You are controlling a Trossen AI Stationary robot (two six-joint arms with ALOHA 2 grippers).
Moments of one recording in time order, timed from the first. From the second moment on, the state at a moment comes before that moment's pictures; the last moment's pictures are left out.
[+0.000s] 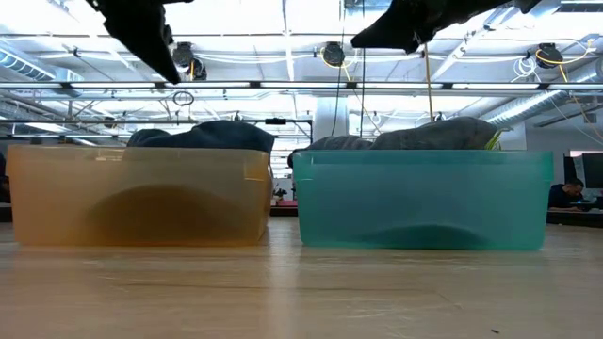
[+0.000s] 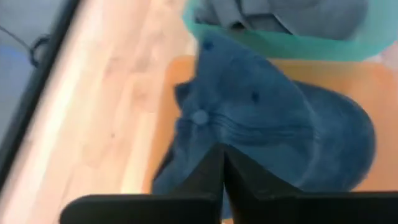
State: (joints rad) left arm -0.20 1.17 1.02 -0.85 -0.34 -0.27; right arm 0.09 1.16 0.77 0.13 0.34 -0.10
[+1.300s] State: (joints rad) left arm -0.30 0.33 0.12 0.15 -0.49 0.07; right arm 0.16 0.56 0.02 0.65 0.29 0.00
